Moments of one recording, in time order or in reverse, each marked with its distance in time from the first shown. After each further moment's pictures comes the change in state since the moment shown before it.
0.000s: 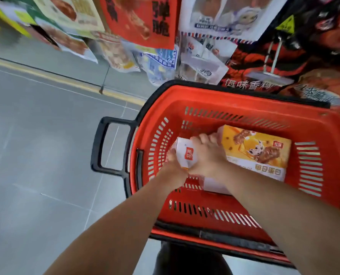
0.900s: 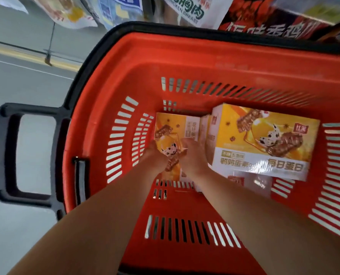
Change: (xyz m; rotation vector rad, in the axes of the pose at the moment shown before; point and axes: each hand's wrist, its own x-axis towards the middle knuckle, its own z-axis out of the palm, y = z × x) left_hand 0.169 -0.033 0.061 0.139 0.091 -0.068; right_hand 0.071 0.031 0.128 0.828 0.053 0.292
